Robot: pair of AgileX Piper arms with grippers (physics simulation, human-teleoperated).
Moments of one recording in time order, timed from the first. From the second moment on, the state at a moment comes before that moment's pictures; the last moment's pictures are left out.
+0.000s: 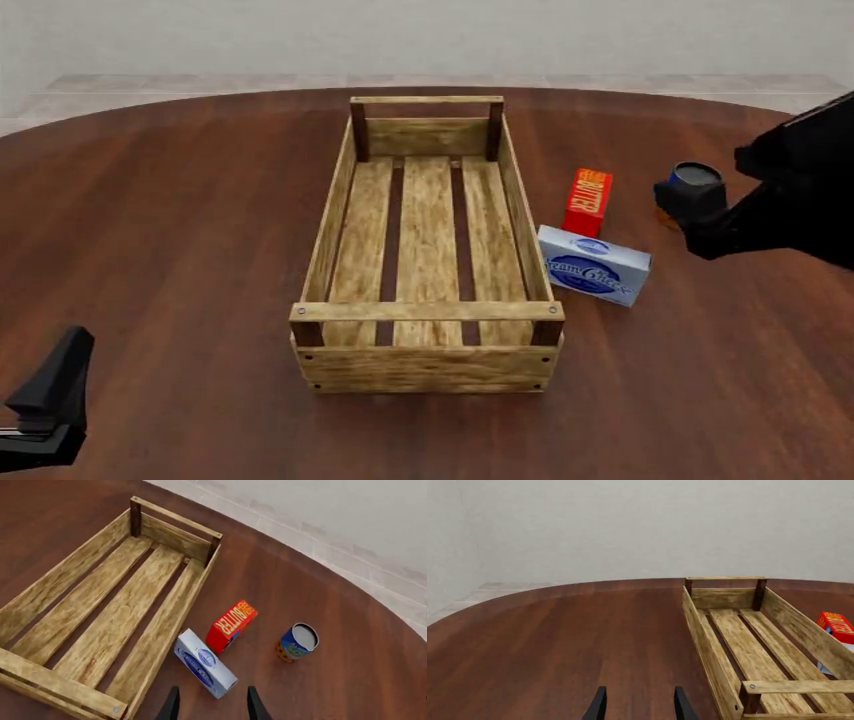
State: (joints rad) left arm 0.00 0.01 -0.01 0.00 0.00; right arm 0.22 0.88 -0.75 0.32 -0.29
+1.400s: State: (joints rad) left arm 0.00 0.02 0.00 -0.01 0.00; right arm 0.20 1.40 -1.01 0.53 -0.71
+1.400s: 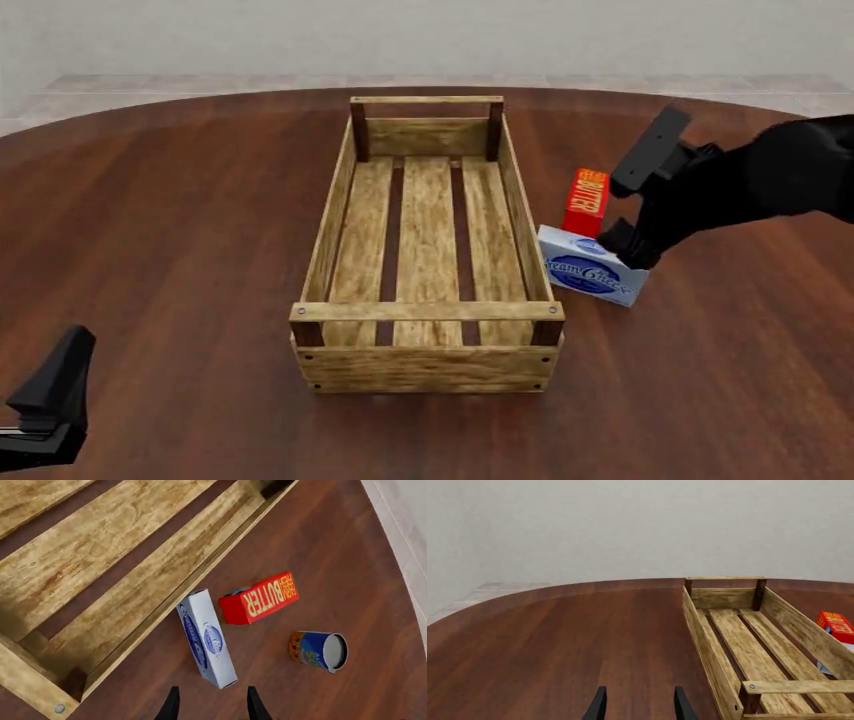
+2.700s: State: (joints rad) left arm -0.01 0.02 0.00 -0.01 0.00; right arm 0.12 1.56 -0.89 0.28 -0.85
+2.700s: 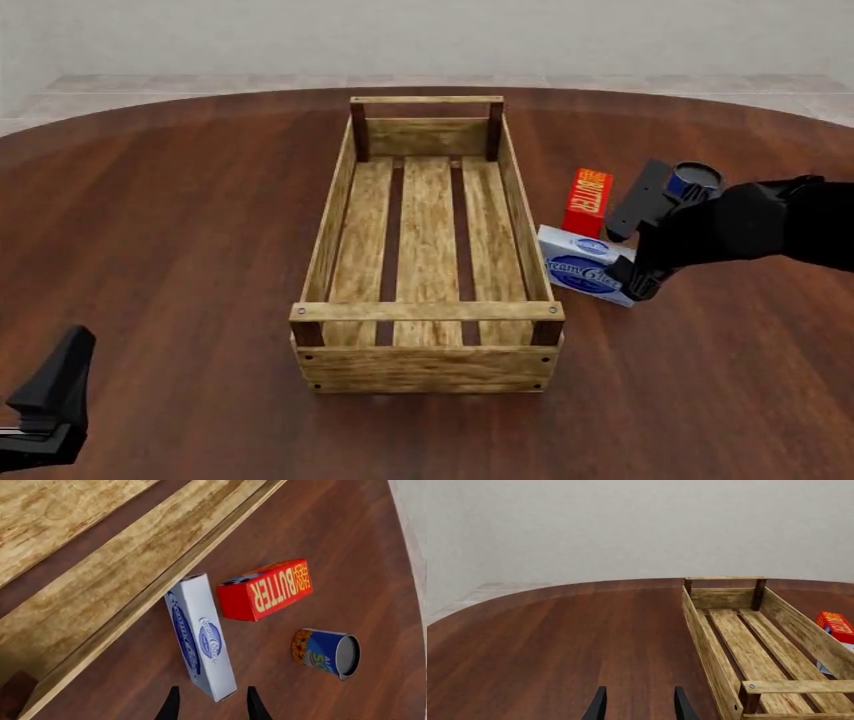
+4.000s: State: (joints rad) left arm -0.01 0.02 0.00 -0.01 0.00; right arm 0.08 1.77 -0.98 0.26 -0.87
